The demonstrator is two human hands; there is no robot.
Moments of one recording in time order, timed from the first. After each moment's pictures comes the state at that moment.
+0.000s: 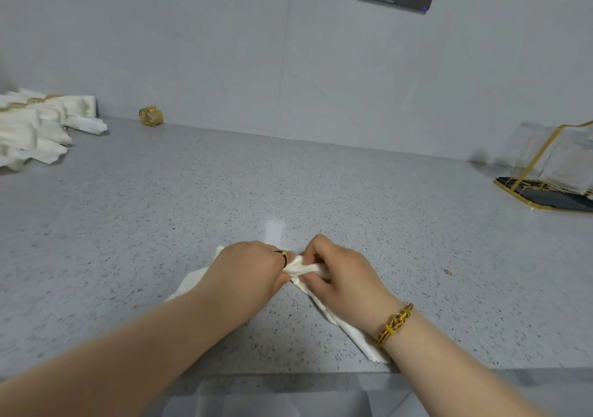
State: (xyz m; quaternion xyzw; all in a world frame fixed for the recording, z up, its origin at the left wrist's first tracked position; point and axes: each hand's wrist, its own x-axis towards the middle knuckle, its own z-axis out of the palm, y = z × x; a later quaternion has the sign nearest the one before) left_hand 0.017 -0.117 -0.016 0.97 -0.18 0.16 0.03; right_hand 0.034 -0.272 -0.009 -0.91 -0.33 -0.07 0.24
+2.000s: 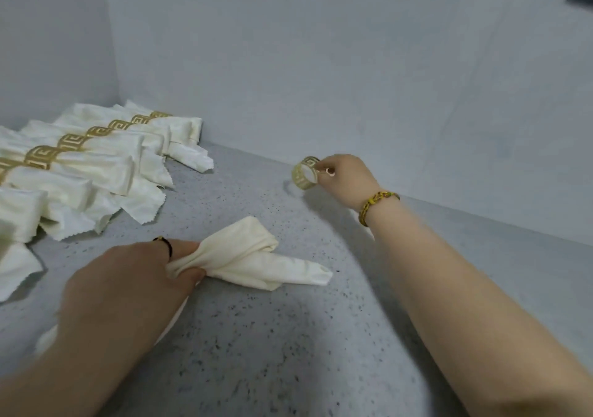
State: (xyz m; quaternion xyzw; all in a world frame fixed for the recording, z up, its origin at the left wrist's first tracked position) left_hand 0.121 0.210 -0.071 0.93 0.24 0.16 0.21; right_hand 0.325 0.026 0.038 -0.92 -0.32 -0.10 0.17
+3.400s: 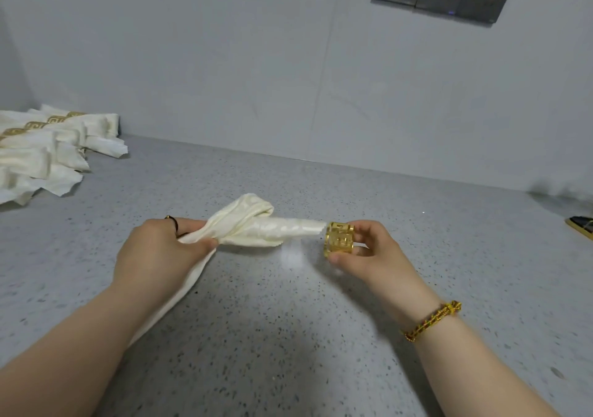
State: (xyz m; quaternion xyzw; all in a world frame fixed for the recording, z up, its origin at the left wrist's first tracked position) left_hand 0.079 0.013 -0.001 0.85 0.21 0.21 0.43; right_hand 0.135 -0.220 0.008 -0.77 -0.13 0.02 0.62
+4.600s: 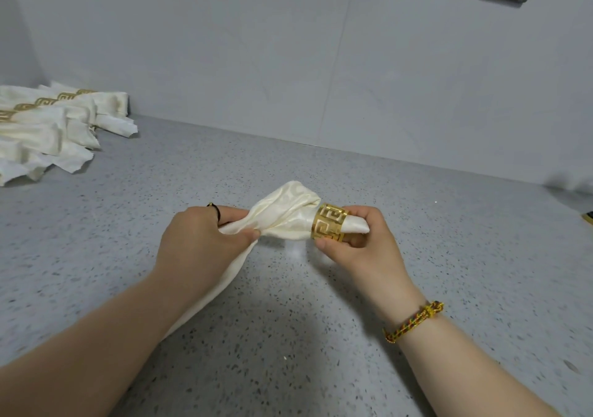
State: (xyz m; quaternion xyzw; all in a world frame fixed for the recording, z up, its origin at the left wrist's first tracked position) left_hand 0.073 -0.015 0.000 0.86 0.15 0.21 0.45; right_hand 0.121 -0.193 0.003 -0.75 -0.15 -0.02 0.64
